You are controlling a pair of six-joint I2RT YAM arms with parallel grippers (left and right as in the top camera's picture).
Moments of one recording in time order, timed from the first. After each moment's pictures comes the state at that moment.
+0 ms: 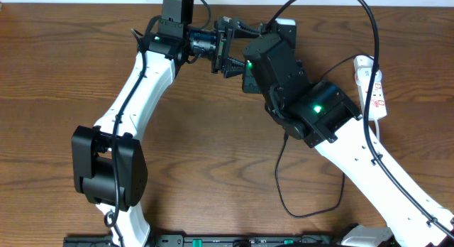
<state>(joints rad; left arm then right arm) -0.26 1.93 1.66 -0.35 1.33 -1.48 0.71 1.54 1.65 -0.84 0.42 0.59</state>
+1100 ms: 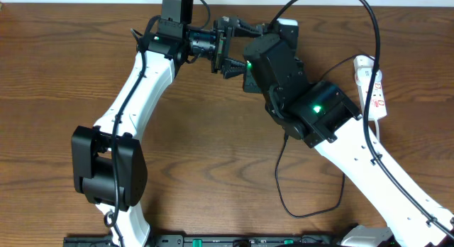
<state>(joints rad) -0.26 1.93 1.66 -0.35 1.32 -1.49 0.71 1.54 1.65 -0.84 0.45 0.63</state>
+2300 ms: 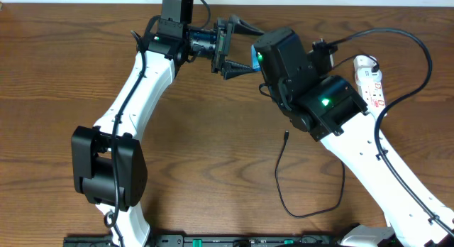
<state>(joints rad) -0.26 1.93 1.66 -0.35 1.33 -1.60 0.65 1.54 1.65 -0.89 0.41 1.73</state>
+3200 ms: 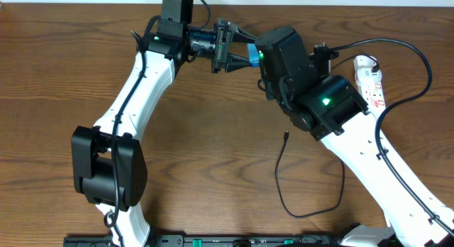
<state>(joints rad) -0.26 1.93 1.66 -0.35 1.33 -1.61 0.64 1.54 1.65 -0.85 0.39 1.85</state>
